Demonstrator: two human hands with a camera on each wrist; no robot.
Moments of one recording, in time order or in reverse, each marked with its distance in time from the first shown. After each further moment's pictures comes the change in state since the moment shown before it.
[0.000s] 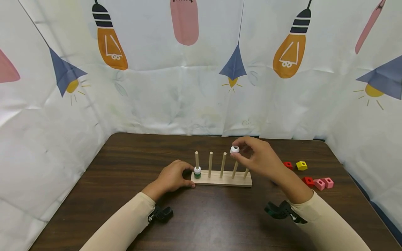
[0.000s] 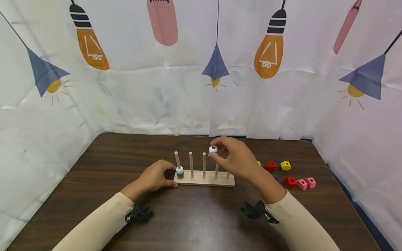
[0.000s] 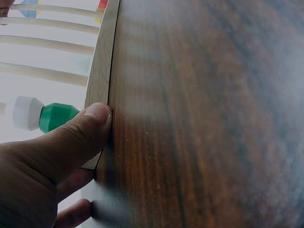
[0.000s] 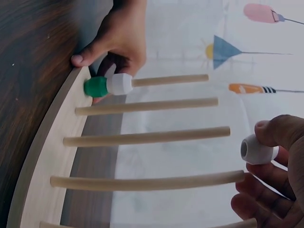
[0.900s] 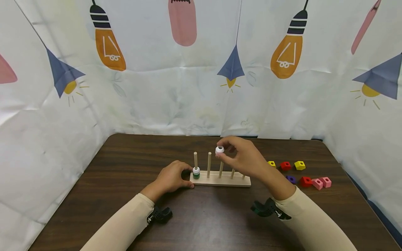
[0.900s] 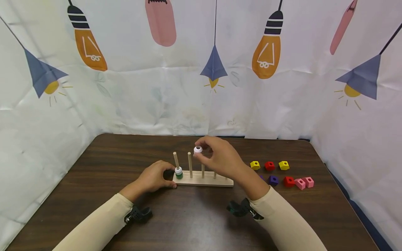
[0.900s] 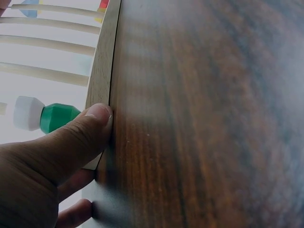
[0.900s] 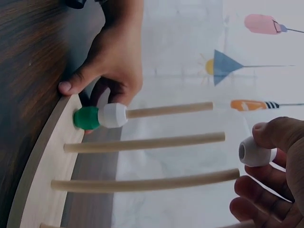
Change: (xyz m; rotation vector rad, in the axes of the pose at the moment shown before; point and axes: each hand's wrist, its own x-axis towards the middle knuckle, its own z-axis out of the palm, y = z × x) left_hand 0.001 0.000 0.000 0.000 0.001 0.001; right_hand 0.019 -0.018 0.022 0.027 -0.051 0.004
